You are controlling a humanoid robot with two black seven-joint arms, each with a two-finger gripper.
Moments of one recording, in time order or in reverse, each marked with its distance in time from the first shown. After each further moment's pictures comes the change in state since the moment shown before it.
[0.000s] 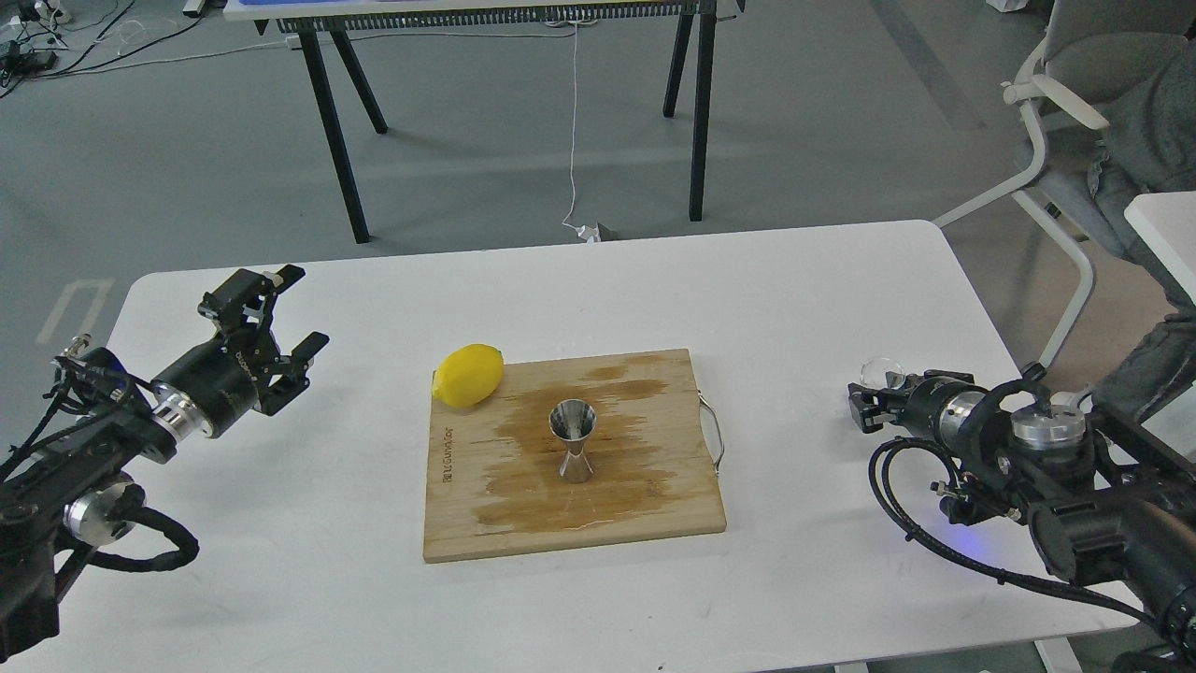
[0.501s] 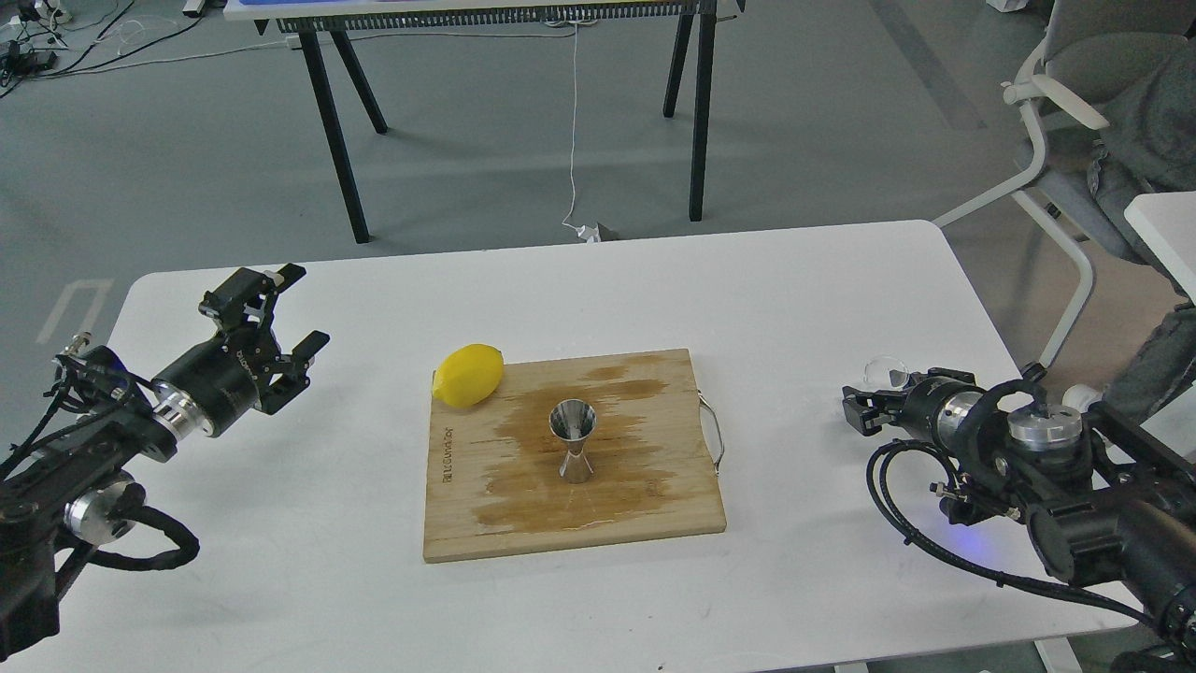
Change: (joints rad) left arm -0.003 0.000 0.001 -0.001 0.003 0.000 0.000; right arm 0.002 0.001 -0.001 0.001 -0.016 0.009 -0.001
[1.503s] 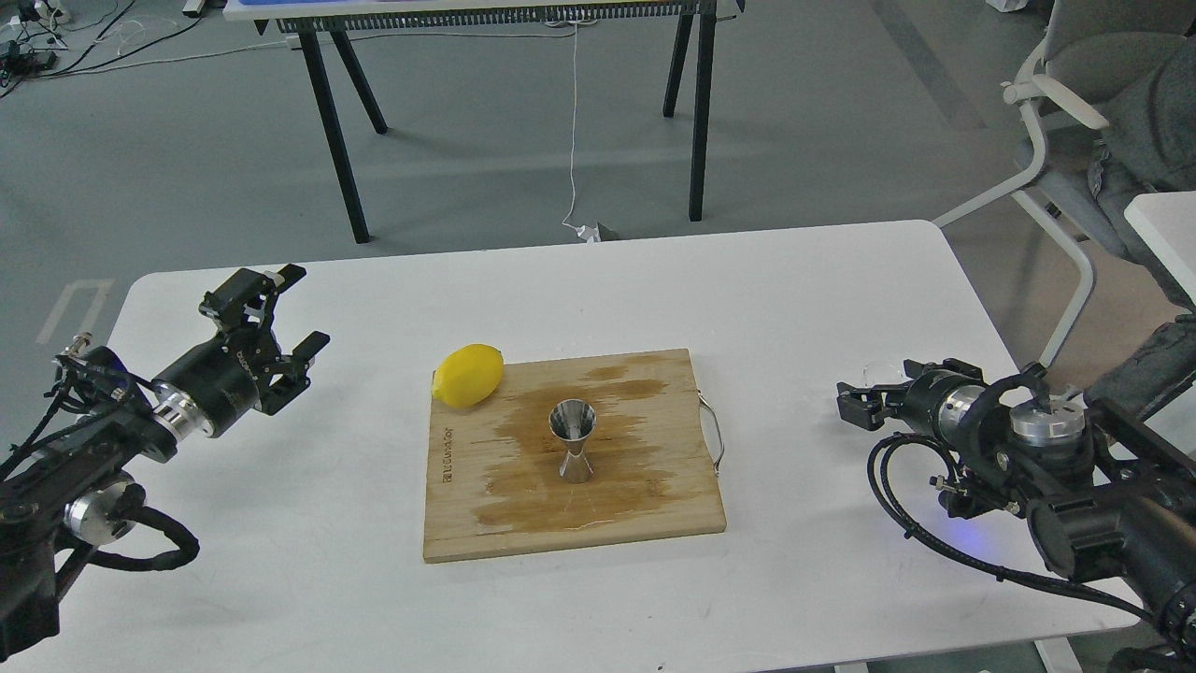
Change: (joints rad) left arm 0.001 0.000 -0.001 0.000 0.000 0.000 0.000; right arm 0.005 0.000 0.013 0.010 0.001 0.005 0.002
